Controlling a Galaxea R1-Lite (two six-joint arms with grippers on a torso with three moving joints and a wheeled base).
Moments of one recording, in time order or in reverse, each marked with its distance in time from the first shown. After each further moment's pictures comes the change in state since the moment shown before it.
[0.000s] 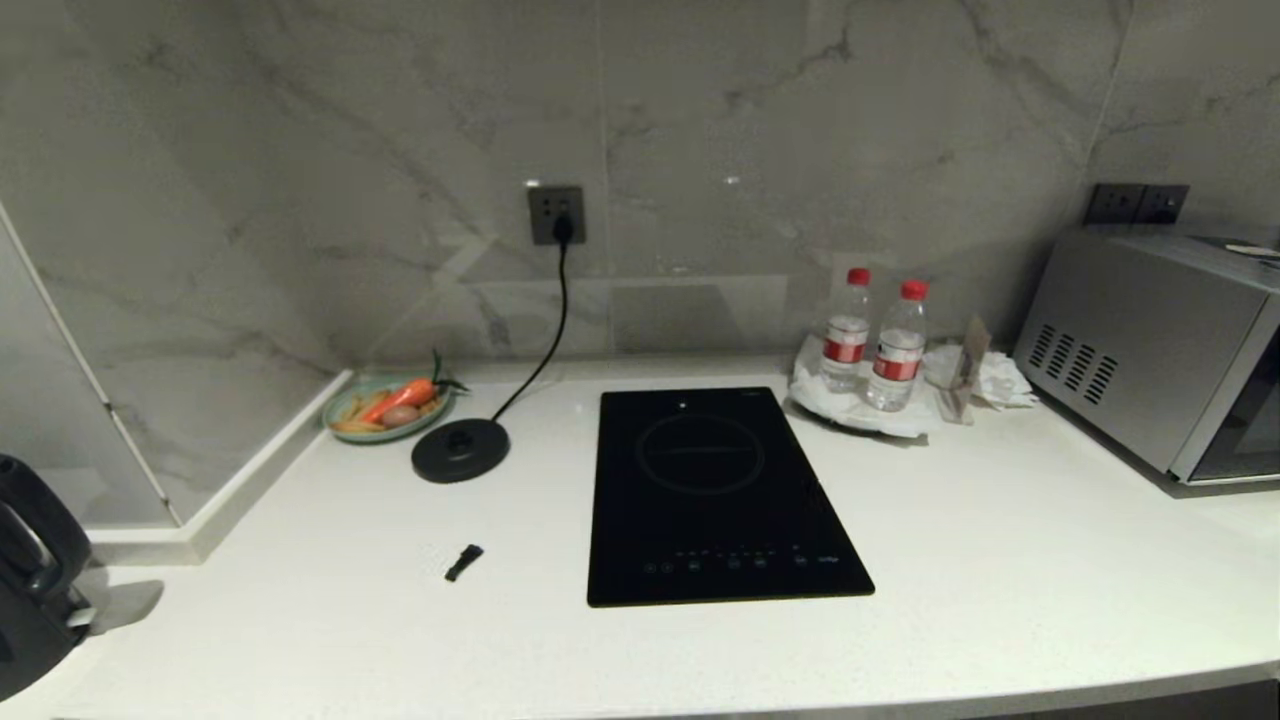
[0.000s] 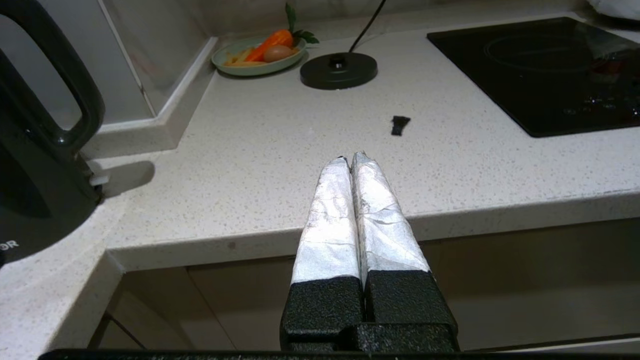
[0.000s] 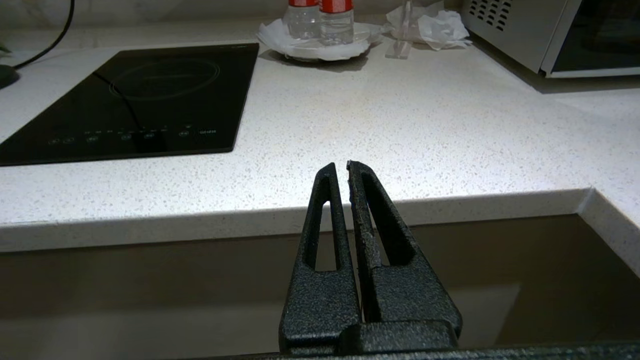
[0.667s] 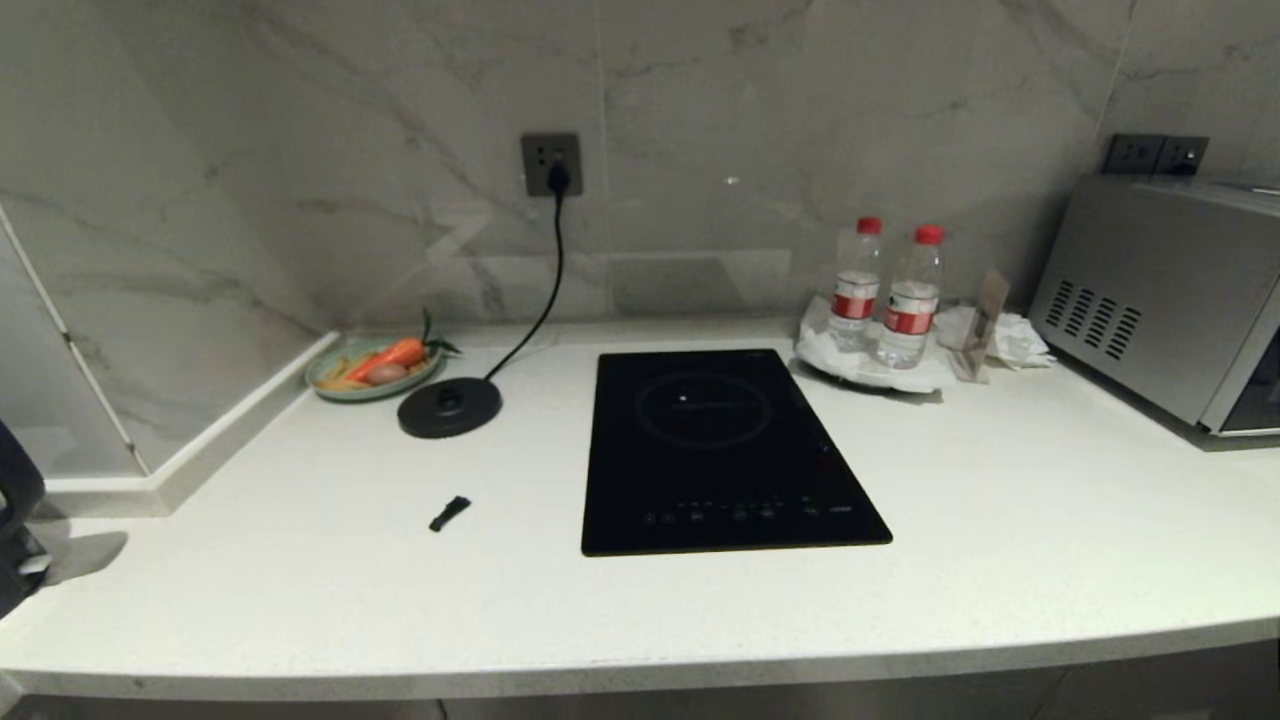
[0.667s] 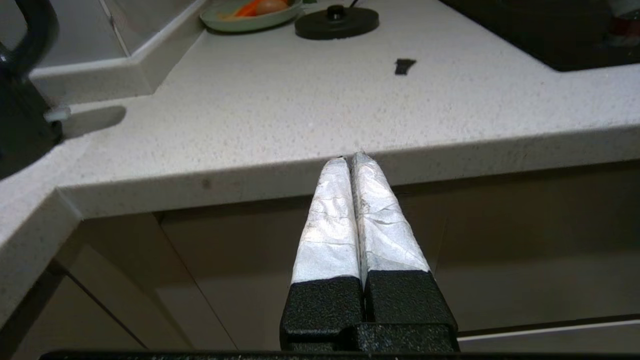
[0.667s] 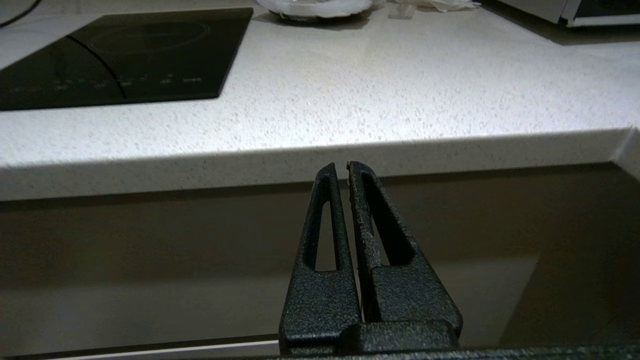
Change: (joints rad) left arm 0.000 0.000 0.000 0.000 0.000 -0.001; right arm 0.000 0.000 0.000 0.000 0.000 0.001
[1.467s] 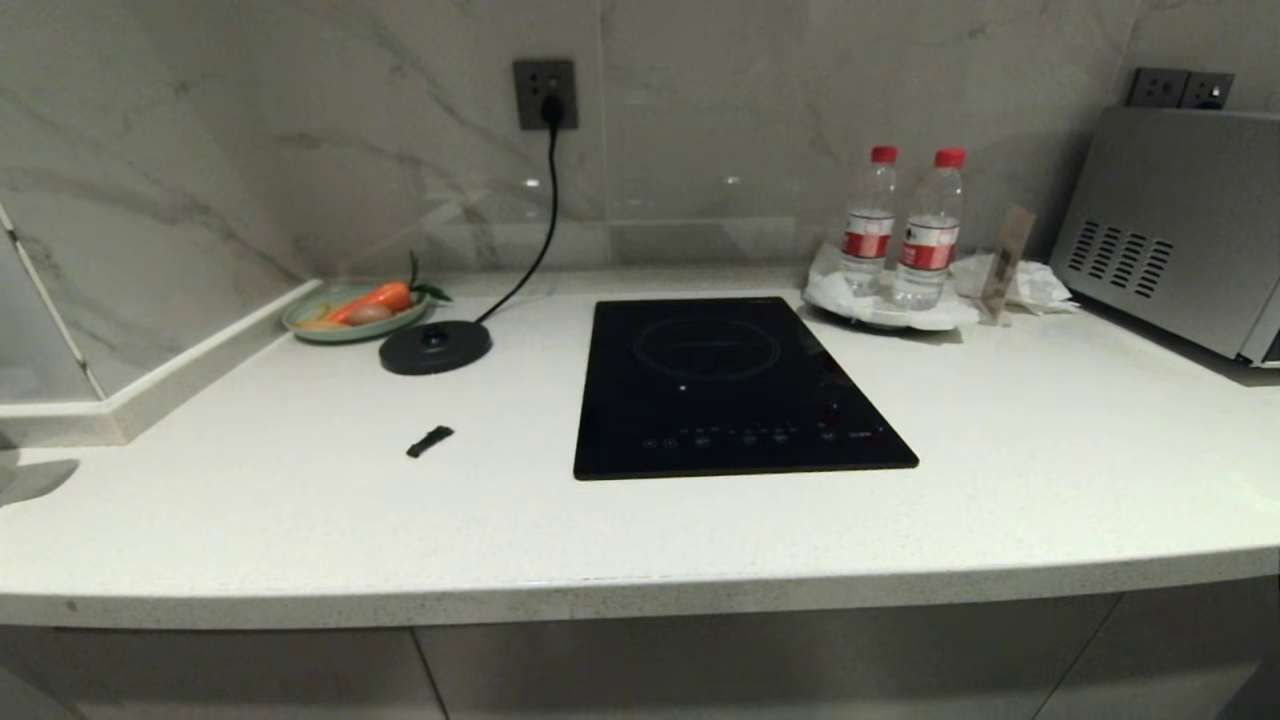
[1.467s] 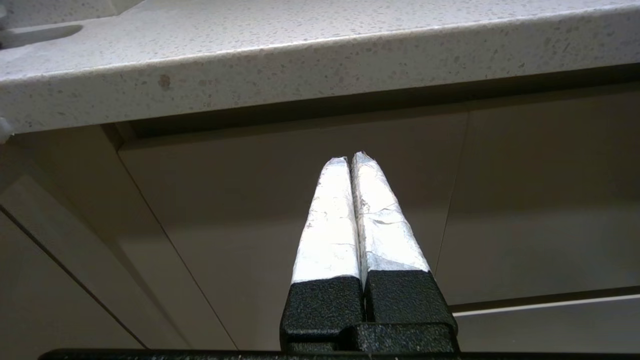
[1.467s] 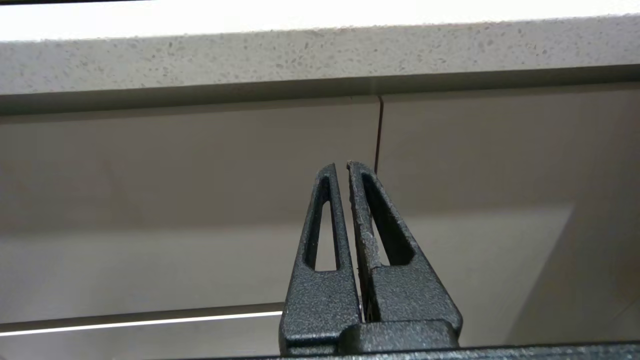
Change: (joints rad) left arm 0.000 0.000 0.000 0.000 0.000 0.000; right arm 0.000 0.000 0.000 0.000 0.000 -0.003
